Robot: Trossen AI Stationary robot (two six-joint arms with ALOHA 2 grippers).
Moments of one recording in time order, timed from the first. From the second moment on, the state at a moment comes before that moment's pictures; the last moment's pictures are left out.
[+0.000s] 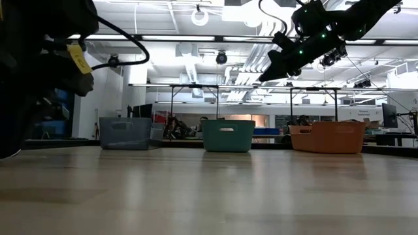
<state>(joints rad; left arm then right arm) -0.34 1.33 0.55 -0.53 0.16 -0.57 -0.63 1.23 0.70 0.20 0.06 -0.16</state>
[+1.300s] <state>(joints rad) 0.48 1.18 1.26 -1.11 -0.25 0.10 -0.63 1.23 0.70 0.20 0.06 -0.16</state>
